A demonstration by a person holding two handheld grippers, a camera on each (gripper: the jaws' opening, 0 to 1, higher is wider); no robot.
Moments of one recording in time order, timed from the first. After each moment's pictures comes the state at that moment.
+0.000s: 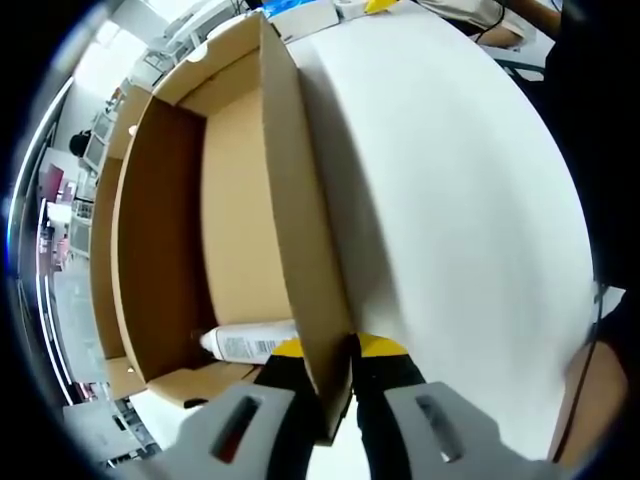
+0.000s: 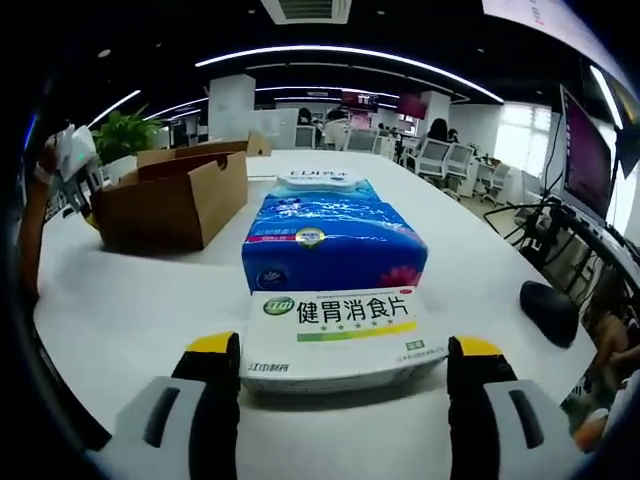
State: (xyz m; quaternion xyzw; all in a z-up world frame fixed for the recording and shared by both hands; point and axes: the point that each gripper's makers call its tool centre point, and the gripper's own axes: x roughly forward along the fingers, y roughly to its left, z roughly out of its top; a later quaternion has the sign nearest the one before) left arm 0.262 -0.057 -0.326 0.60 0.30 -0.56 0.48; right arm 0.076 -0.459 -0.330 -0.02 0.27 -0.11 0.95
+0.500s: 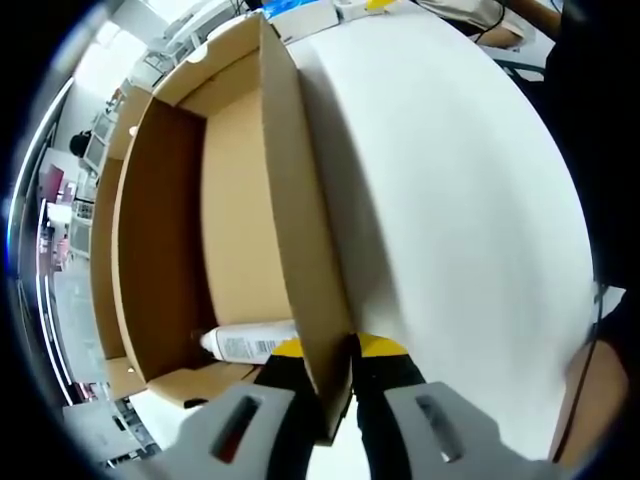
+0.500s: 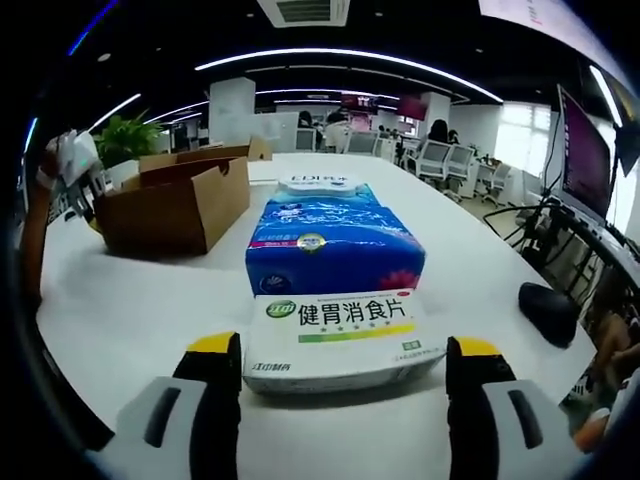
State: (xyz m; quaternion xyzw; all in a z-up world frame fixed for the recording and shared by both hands) left arm 0.262 -0.057 -0.326 0.60 0.30 -0.57 0.48; right arm 0.074 -0.457 -0.323 -0.01 0.27 -0.11 0.96
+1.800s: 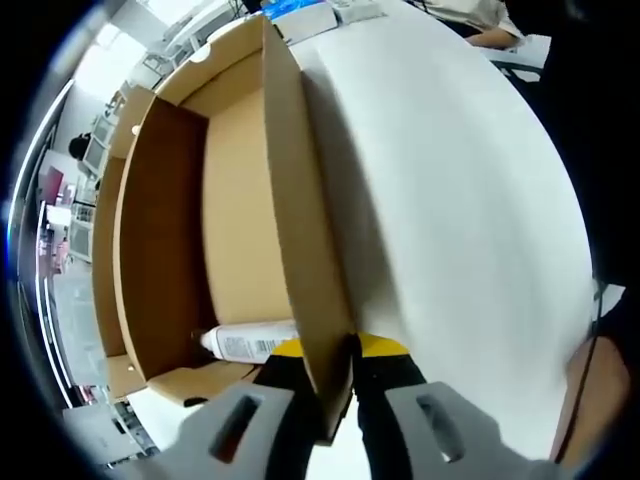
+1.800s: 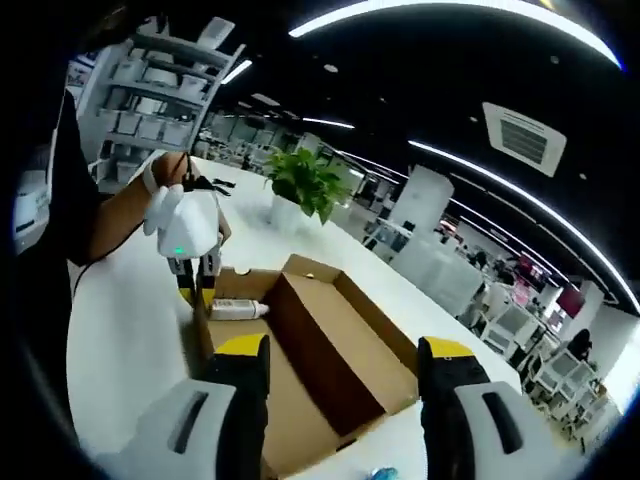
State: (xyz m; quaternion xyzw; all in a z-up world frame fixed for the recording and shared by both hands) left arm 0.261 -0.056 -0.326 0.60 0.30 -0.57 0.47; right arm 0.287 -0.238 -0.141 -0.30 0.06 0.32 0.90
